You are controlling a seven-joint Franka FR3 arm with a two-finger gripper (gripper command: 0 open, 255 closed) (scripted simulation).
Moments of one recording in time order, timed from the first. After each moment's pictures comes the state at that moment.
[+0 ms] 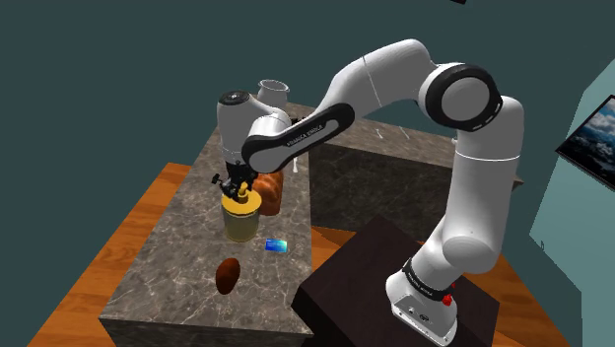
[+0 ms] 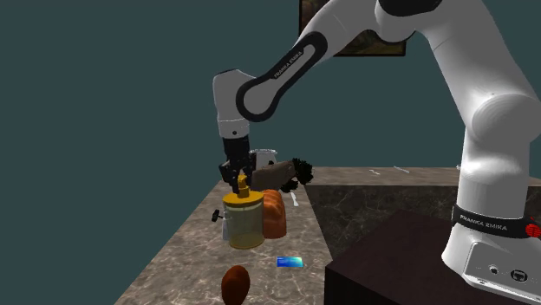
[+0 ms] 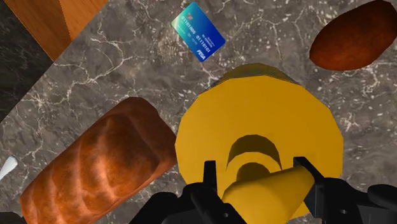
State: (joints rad) arm 0.12 0.42 0.37 -1.91 -0.40 2.22 0.57
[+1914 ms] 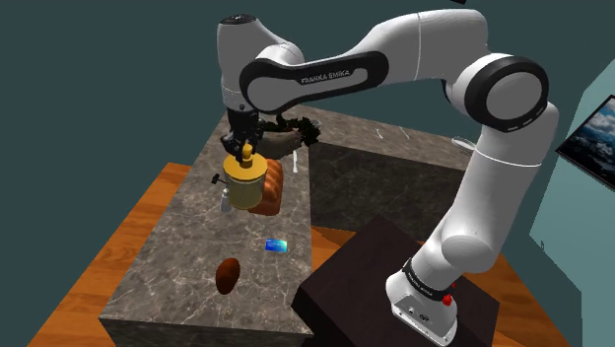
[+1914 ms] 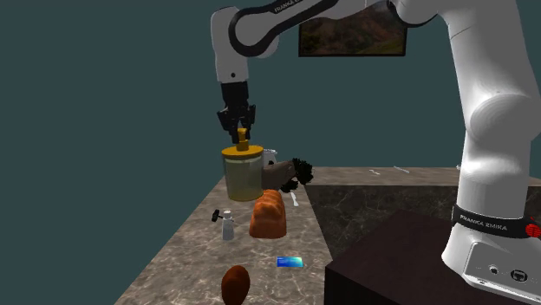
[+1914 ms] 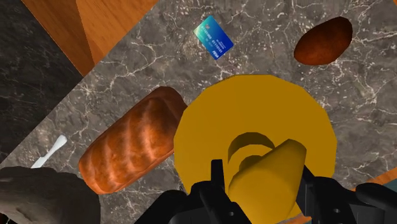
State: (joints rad) arm 0.09 0.24 0.42 -1.75 -0.28 1.91 0.45
